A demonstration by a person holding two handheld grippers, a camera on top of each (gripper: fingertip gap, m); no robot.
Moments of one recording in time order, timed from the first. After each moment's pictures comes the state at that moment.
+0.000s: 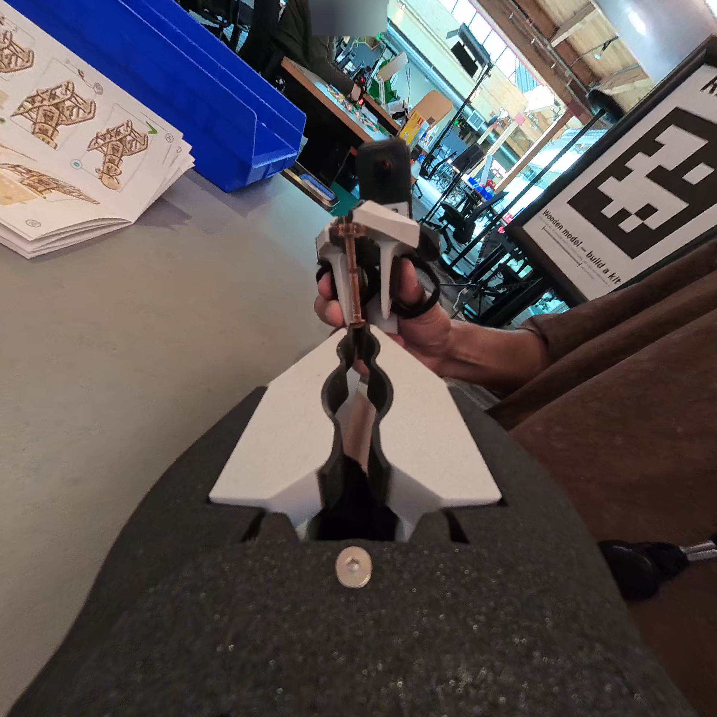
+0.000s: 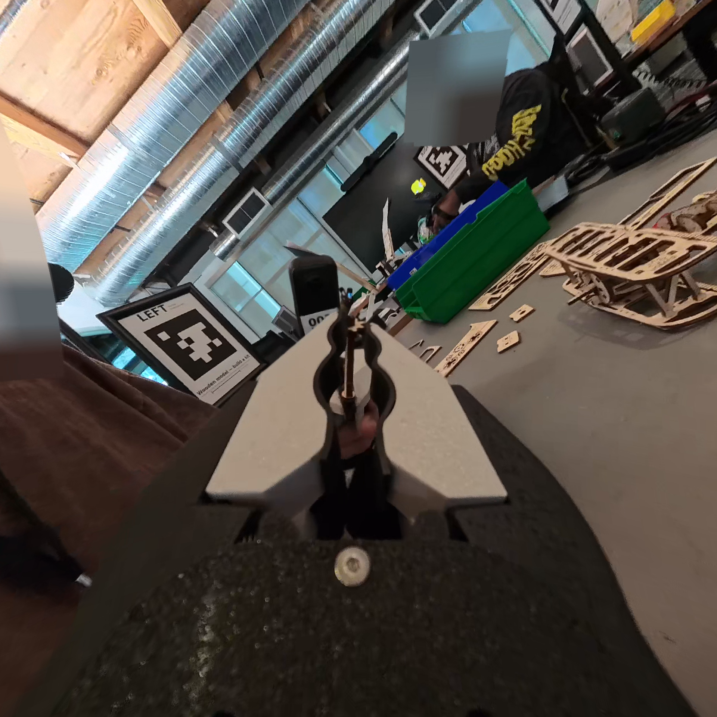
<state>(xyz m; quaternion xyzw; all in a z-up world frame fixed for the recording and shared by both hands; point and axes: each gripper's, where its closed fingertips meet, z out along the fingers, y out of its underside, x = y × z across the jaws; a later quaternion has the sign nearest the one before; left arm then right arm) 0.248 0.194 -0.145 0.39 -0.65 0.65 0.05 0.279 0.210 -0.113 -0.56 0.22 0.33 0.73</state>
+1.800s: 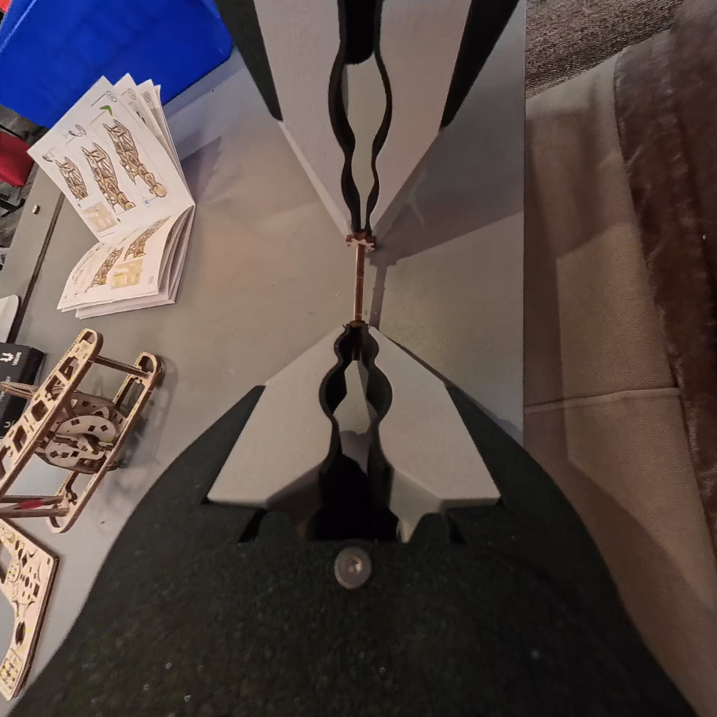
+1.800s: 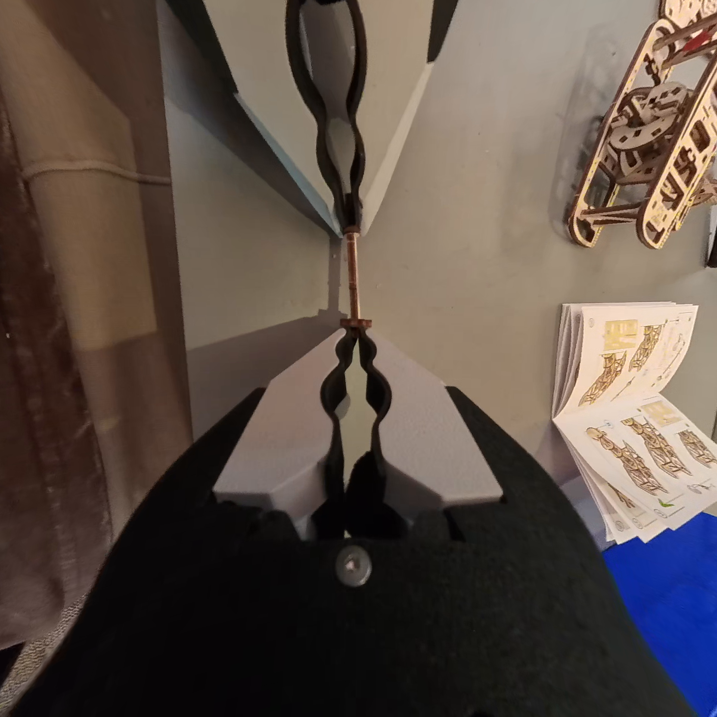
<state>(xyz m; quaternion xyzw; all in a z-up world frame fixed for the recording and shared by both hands) 0.259 0.207 -0.257 0.12 -0.89 0.33 -0.30 0.276 0.173 -0.258 -0.93 -0.22 -0.17 0.24</state>
